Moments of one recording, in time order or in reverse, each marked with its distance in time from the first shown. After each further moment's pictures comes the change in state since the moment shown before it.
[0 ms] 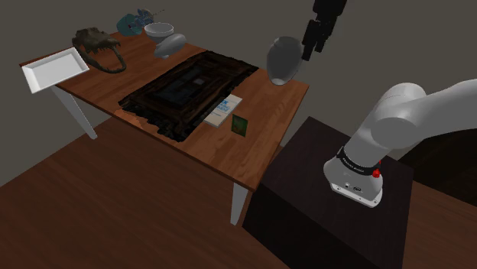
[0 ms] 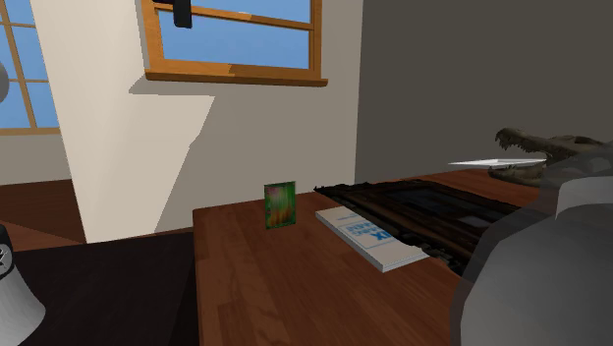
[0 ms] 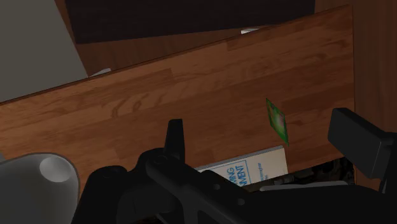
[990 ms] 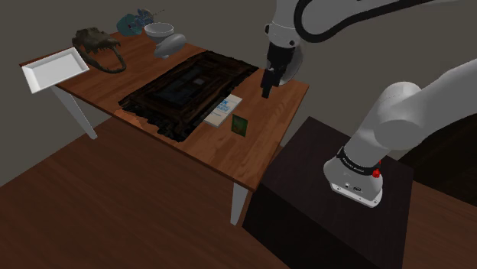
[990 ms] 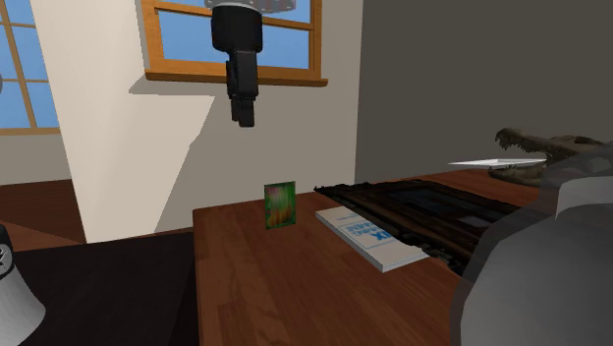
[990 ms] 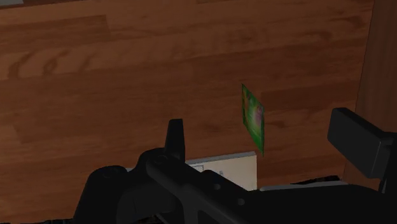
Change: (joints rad) arm 0.095 0.279 0.089 -0.169 0.078 0.490 -0.038
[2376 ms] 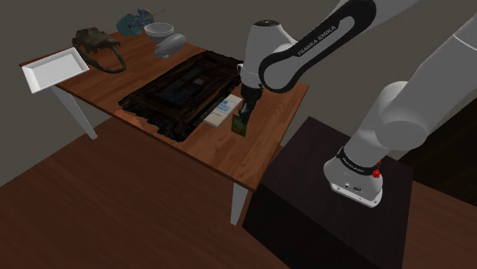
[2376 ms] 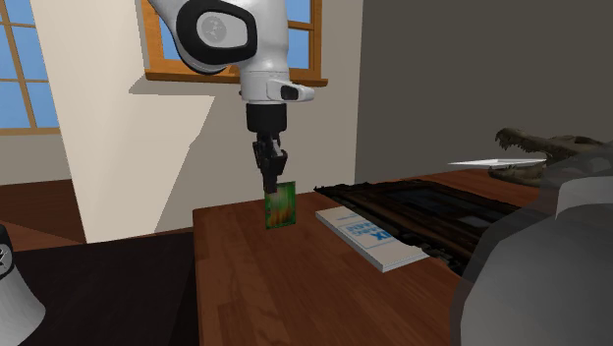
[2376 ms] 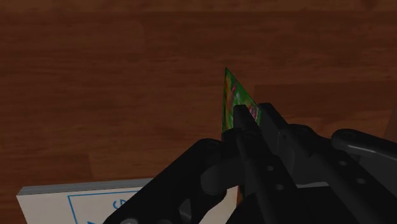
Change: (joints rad) arm 0.051 0.410 0.073 -0.008 0.021 0.449 -0.019
